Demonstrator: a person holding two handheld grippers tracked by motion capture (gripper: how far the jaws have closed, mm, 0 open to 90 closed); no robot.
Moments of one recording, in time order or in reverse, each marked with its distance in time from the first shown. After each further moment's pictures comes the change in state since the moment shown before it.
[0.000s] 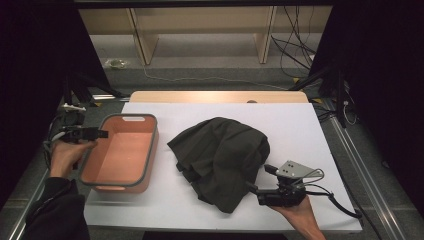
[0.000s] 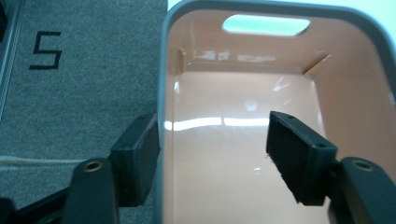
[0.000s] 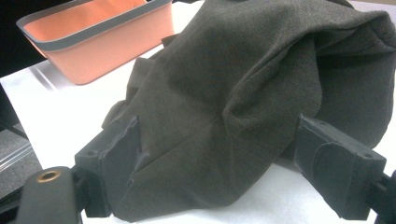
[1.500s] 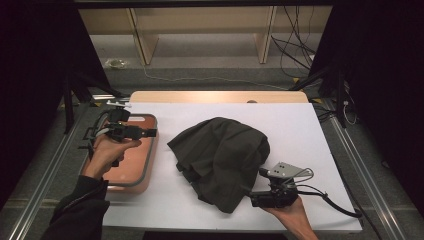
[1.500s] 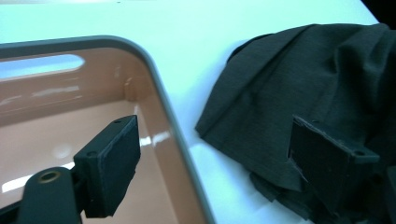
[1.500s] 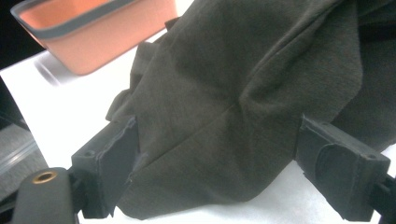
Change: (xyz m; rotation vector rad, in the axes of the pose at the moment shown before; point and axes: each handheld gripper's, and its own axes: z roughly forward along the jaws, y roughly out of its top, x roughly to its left) left arm -0.119 0.001 0.006 -0.038 -0.347 0.178; right arm 0.008 -0.005 0.016 0.062 0.009 0.022
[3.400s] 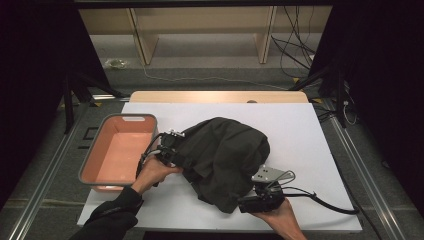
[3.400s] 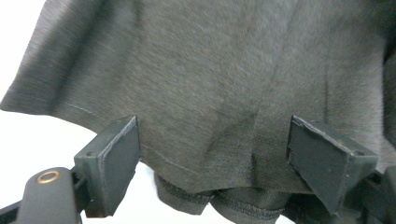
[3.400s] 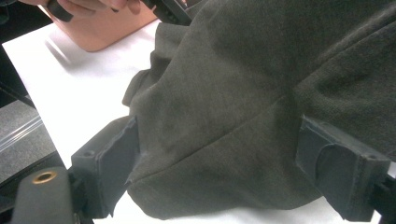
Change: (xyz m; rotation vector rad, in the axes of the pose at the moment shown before) left arm -0.079 -0.050 0.104 0.221 -0.052 0.184; right arm 0.021 -0.002 0.022 0.075 0.028 -0.036
